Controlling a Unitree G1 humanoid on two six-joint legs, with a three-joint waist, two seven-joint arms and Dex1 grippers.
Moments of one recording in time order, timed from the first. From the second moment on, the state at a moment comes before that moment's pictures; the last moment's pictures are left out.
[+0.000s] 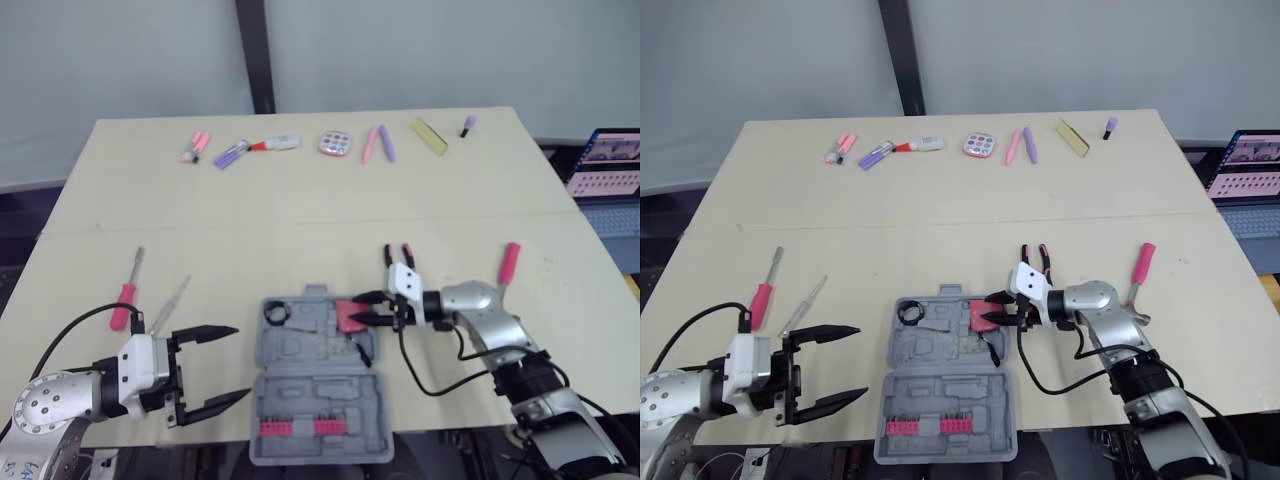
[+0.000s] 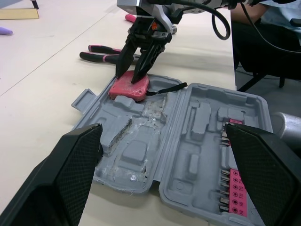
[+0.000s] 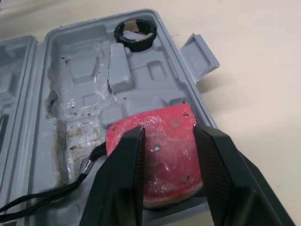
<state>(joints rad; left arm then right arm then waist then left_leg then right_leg) 0.34 0.71 0.29 -0.42 -0.51 0.01 -1.10 -0.48 -0.49 0.27 0.31 0.15 0.08 1.14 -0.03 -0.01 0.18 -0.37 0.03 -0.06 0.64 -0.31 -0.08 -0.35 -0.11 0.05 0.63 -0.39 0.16</state>
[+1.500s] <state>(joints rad) 0.34 0.71 0.29 -0.43 -0.52 0.04 -1.07 -0.43 -0.49 0.26 0.32 0.11 -0.03 1.09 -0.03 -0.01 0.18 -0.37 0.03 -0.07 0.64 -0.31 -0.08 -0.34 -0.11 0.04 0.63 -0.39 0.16</state>
